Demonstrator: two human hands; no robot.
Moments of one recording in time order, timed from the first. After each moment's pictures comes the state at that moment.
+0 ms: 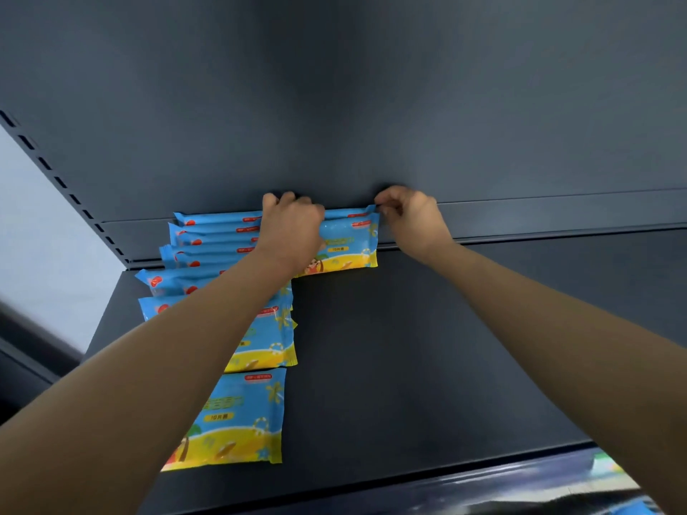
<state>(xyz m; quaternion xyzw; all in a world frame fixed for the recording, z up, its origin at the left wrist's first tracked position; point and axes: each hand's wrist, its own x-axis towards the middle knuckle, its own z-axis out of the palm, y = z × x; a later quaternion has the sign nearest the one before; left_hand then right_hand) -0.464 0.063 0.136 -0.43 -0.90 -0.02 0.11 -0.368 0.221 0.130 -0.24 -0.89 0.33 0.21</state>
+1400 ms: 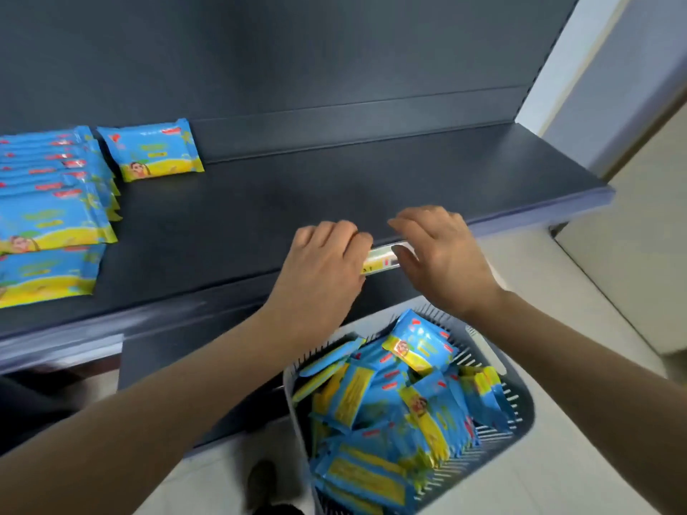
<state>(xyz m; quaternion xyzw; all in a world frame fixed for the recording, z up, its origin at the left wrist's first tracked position) -0.051 0.075 0.146 -0.63 -0.74 -0.15 0.18 0.066 0.217 0.139 -0.13 -0.95 -0.05 0.28</state>
